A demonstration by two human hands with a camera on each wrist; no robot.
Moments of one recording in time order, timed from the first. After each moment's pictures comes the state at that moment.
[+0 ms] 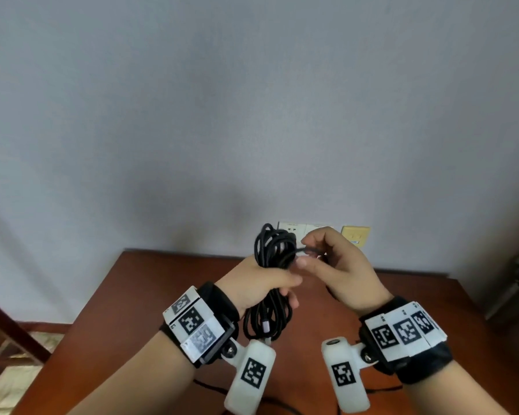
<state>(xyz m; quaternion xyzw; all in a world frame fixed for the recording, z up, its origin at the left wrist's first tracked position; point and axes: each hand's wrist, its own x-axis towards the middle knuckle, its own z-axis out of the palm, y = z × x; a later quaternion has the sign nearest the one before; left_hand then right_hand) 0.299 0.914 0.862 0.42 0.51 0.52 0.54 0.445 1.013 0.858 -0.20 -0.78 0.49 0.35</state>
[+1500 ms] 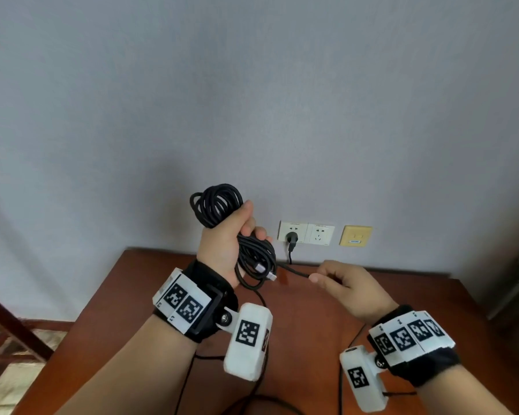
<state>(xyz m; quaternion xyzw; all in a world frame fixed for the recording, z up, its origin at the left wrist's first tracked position) 0.266 0.934 0.871 0.17 0.32 0.78 0.51 0.471 1.038 0.823 -0.30 -0.88 0.33 0.18</state>
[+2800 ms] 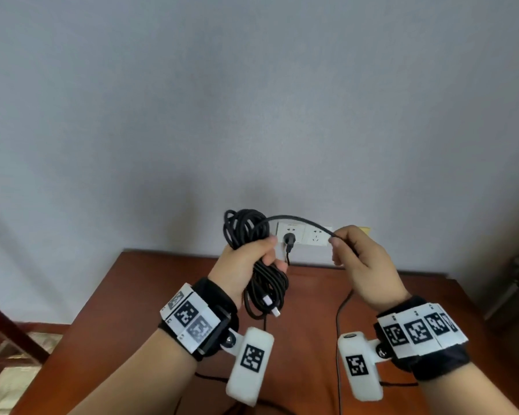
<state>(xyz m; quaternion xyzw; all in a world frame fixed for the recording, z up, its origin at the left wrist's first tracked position) 0.288 0.926 0.857 0.24 0.42 0.69 0.54 0.468 1.034 0.859 -0.31 -0.82 0.31 0.37</state>
